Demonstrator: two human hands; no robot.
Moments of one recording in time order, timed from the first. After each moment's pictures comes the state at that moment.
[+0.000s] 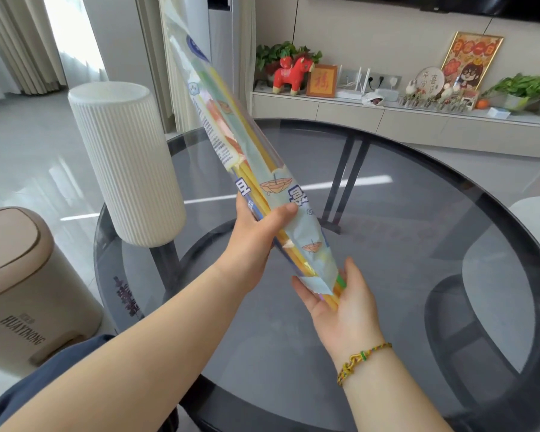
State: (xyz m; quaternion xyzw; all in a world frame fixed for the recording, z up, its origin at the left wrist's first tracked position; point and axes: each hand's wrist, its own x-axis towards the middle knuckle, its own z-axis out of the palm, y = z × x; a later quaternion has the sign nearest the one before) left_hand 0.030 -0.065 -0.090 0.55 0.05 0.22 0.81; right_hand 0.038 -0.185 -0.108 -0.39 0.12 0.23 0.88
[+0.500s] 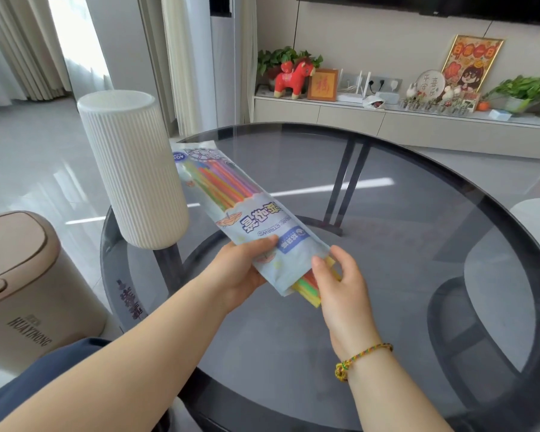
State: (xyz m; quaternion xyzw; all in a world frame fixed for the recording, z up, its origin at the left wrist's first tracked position) left_hand 0.011 -0.049 -0.117 0.48 0.13 0.06 0.87; right_hand 0.036 -0.186 -0.111 -0.72 -0.04 0.11 0.69
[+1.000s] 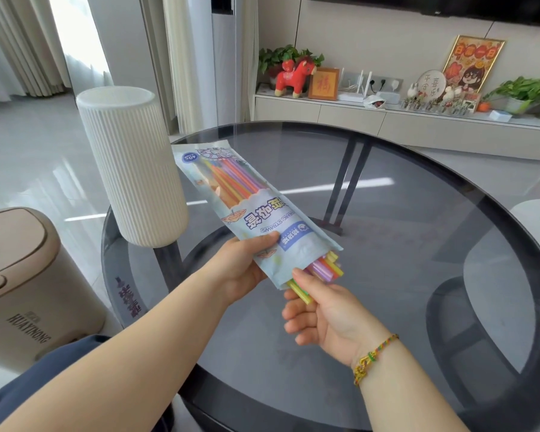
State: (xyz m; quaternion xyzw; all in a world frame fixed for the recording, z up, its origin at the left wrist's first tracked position) left_hand 0.016 -0.044 -0.116 0.45 0.10 0.04 0.89; right_hand 0.032 -0.193 -0.107 -0.60 -0.04 0.45 0.66
